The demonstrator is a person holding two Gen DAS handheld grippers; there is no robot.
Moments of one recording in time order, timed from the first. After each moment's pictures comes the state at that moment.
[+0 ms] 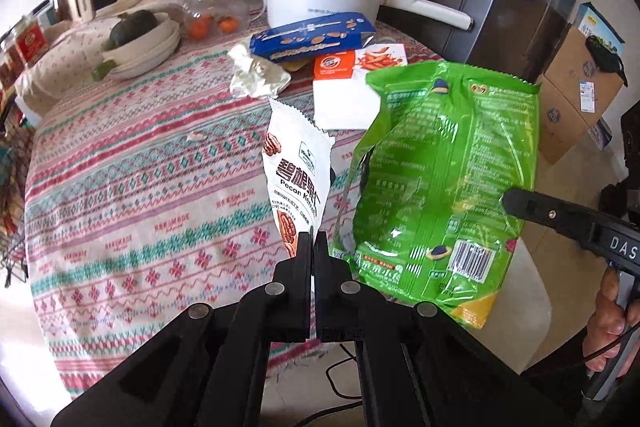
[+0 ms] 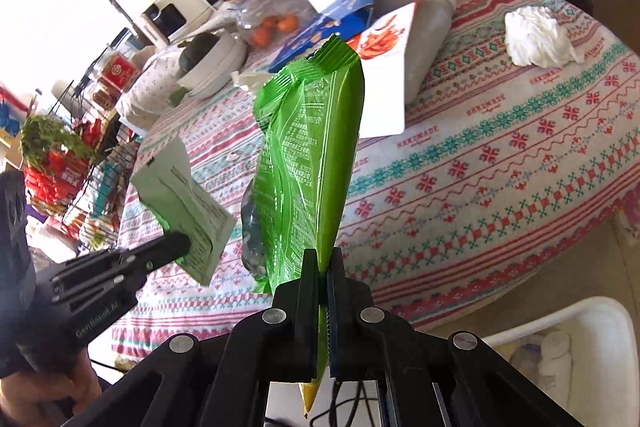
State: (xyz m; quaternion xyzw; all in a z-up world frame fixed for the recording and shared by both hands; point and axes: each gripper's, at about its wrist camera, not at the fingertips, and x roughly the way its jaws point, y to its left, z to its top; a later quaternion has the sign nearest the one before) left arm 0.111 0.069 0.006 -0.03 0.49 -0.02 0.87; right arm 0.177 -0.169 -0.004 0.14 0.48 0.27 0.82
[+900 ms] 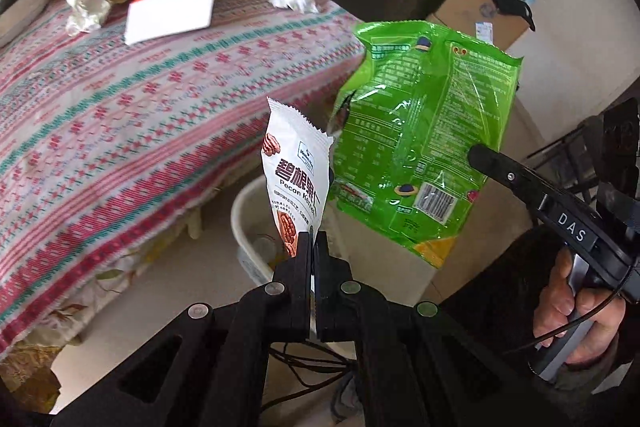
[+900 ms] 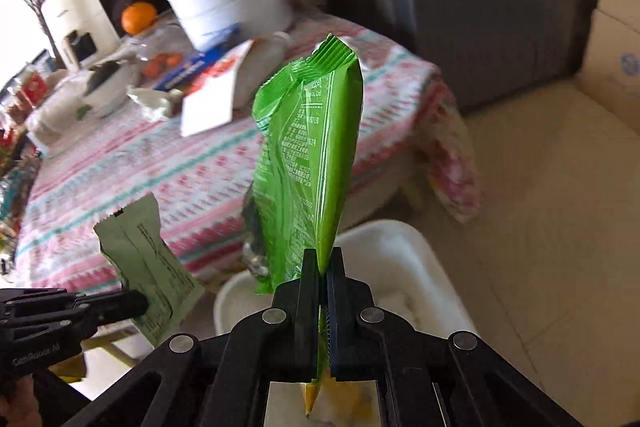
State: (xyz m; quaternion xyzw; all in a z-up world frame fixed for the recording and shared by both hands) left arm 0.053 -0.062 -0.034 -0.07 0.54 -0.24 0.80; right arm 0.060 -0.281 -0.004 0.08 0.43 0.08 0.90
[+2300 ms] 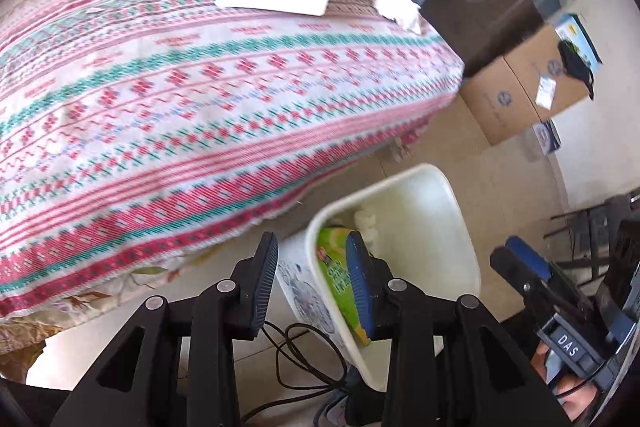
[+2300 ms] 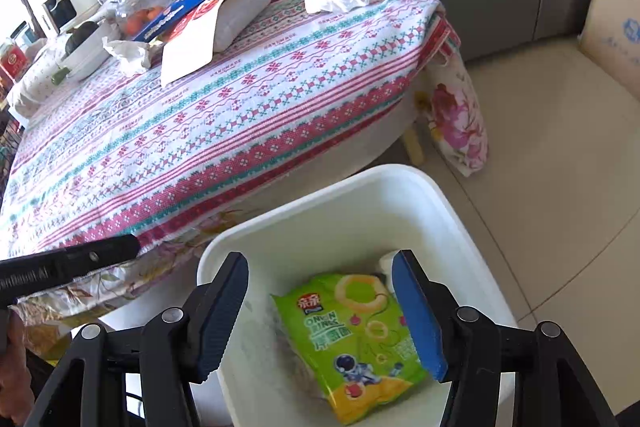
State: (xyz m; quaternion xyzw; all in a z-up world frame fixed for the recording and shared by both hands) left arm 0.094 -0.002 -0.052 -0.16 0.56 -0.11 0.80; right arm 0.075 -0.258 -0.042 0.08 0.48 0.08 0.87
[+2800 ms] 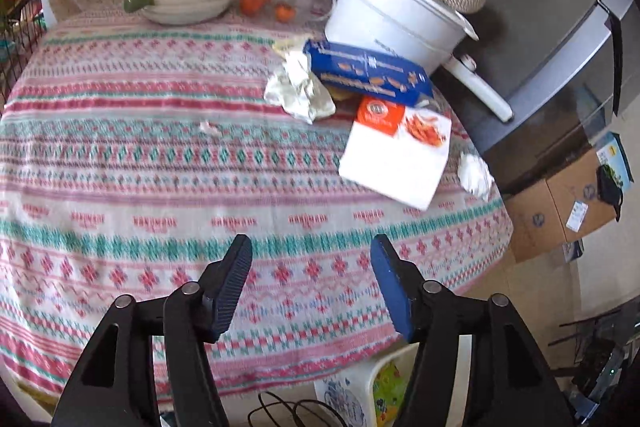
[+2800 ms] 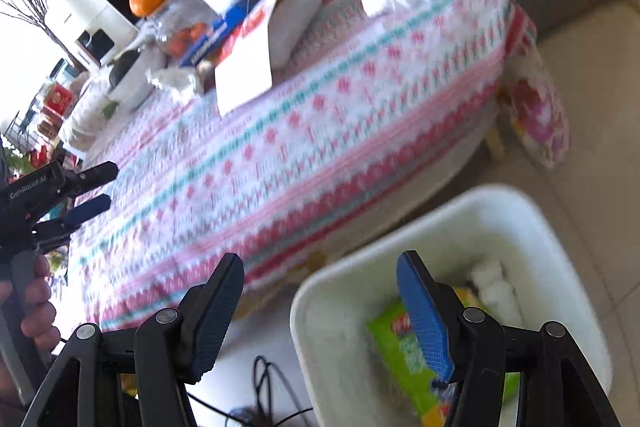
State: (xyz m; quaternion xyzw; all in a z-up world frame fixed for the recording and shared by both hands) left arm 0.173 0.115 0.006 -0.22 0.46 0.02 0.86; right arm 0.134 -0.237 -0.026 0.17 0.48 0.16 0.85
